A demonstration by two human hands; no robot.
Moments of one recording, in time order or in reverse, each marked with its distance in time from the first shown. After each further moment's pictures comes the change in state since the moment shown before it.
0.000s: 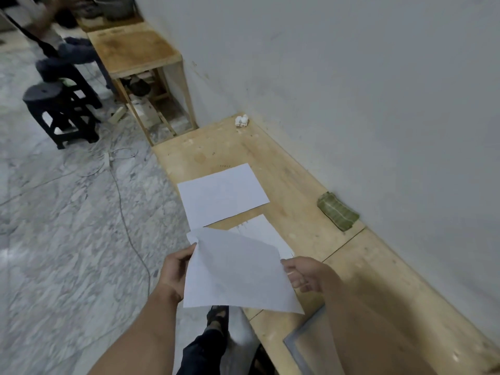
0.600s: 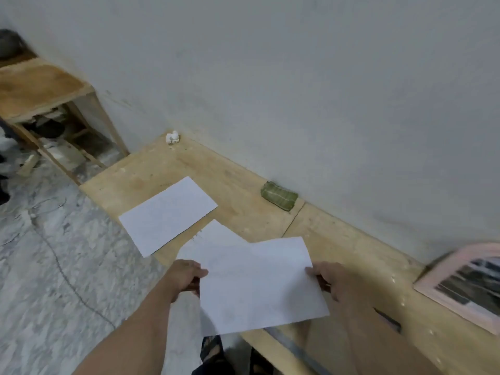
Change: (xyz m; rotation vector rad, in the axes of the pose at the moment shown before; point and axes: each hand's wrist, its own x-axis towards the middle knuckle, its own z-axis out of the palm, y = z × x) left_hand 0.045 -0.031 0.046 1.101 0.013 -0.010; right_hand -0.068 0.128 -0.052 0.618 0.492 -0.130
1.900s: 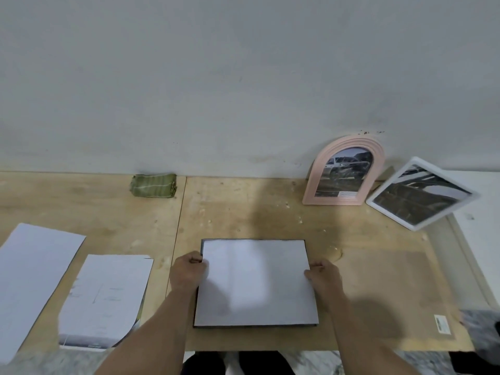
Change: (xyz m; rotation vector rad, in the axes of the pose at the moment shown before) left_hand -0.001 0.017 0.251 0.608 -0.039 0.291; right_hand -0.037 0.181 -0.129 0.142 0.646 0.160
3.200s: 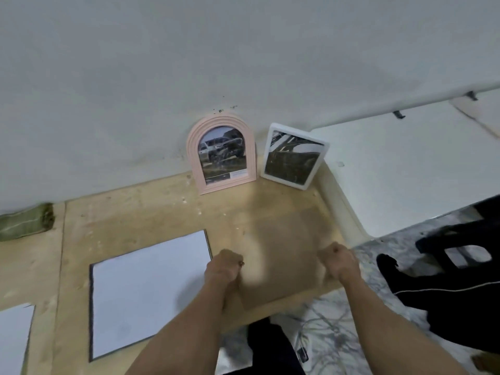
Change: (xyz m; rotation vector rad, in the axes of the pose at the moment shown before) left_hand -0.152 0.087 0.255 0.595 -0.511 0.192; right_hand 0.063 0.156 -0.236 -0.192 0.136 0.142
